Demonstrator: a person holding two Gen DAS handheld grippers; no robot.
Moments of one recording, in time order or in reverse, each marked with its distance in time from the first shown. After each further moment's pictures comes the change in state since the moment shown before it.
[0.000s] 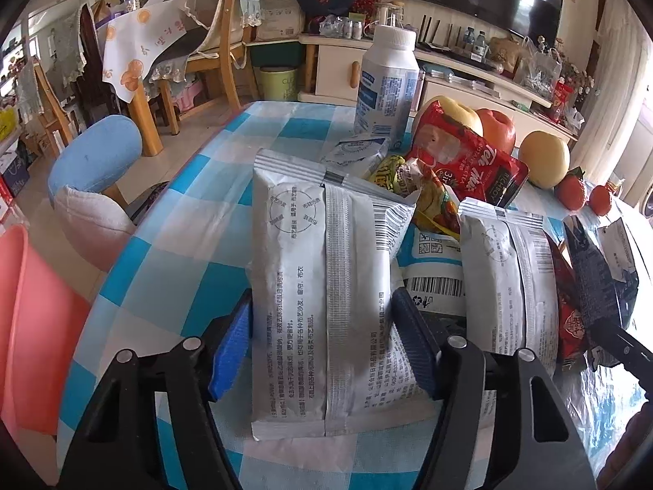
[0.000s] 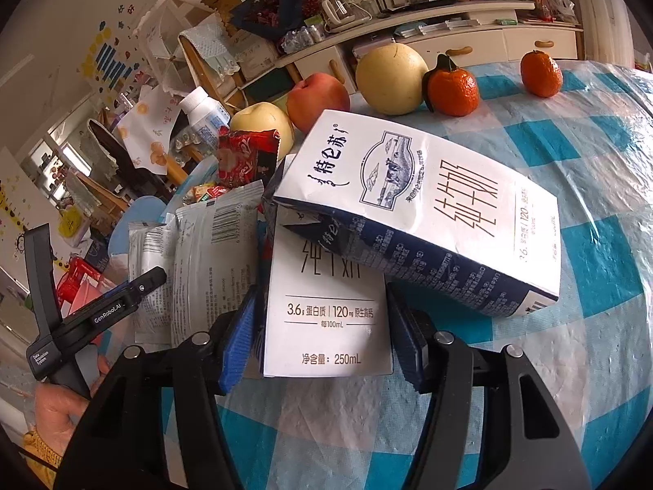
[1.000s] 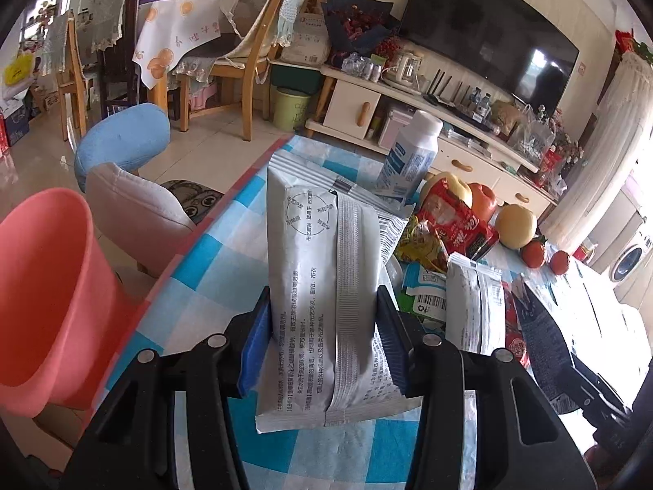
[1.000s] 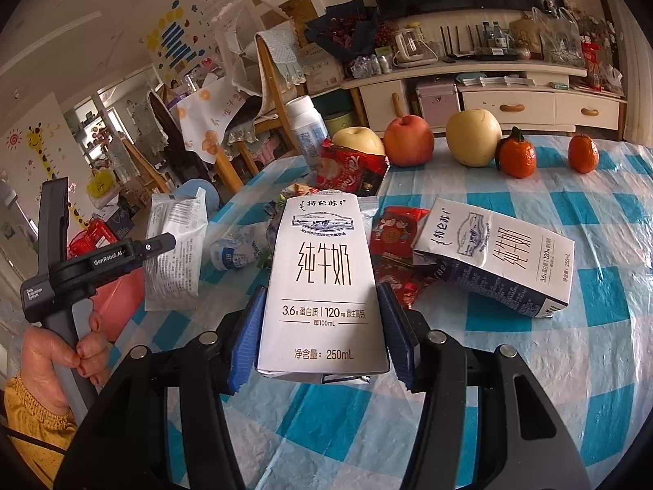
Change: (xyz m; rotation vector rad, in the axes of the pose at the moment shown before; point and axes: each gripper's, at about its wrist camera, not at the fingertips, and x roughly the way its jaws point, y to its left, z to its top) left arm -0.078 0.065 -0.008 -0.175 -0.111 -0.100; right arm -0.039 0.074 -0.014 -0.226 -0.082 0.085
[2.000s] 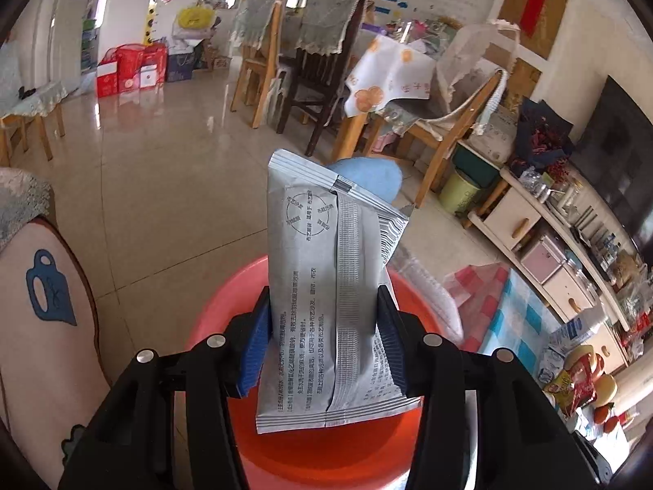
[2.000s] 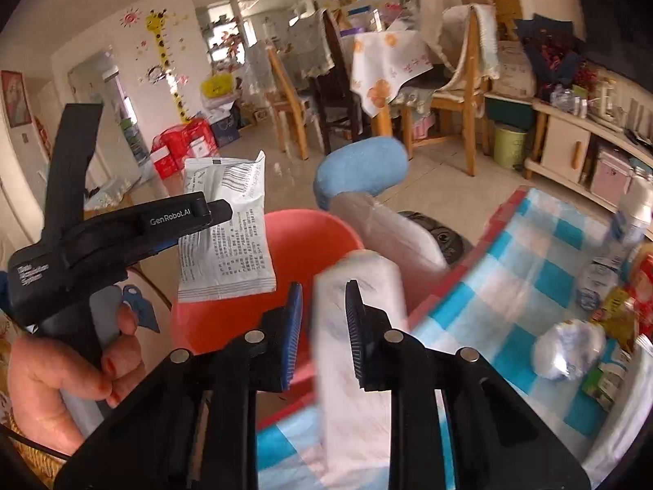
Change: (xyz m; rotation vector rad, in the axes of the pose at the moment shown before) left arm -0.105 0.270 0.032 -0.465 -0.158 0.400; right arm 0.147 0.329 0.023 -0.434 0.161 0.311
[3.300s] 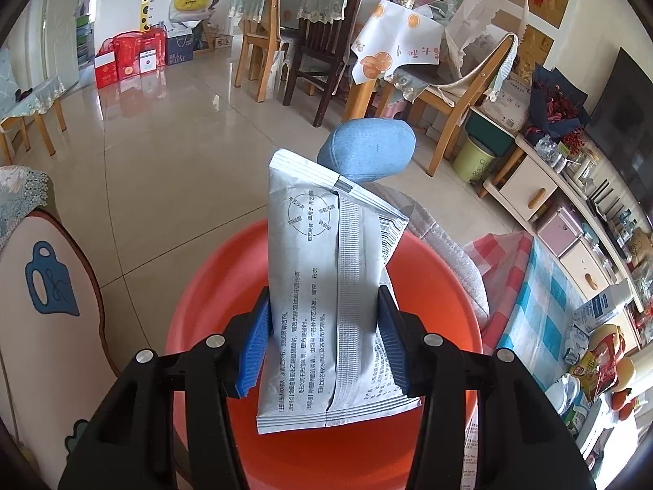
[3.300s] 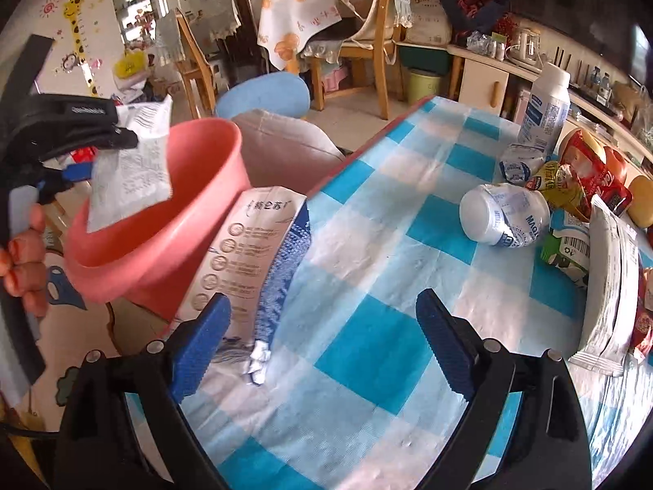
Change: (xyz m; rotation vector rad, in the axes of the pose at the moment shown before) left arm 0.033 -0.021 -0.020 0.046 0.092 0.052; right arm -0.009 -0.029 -0.100 0.151 0.102 -0.275
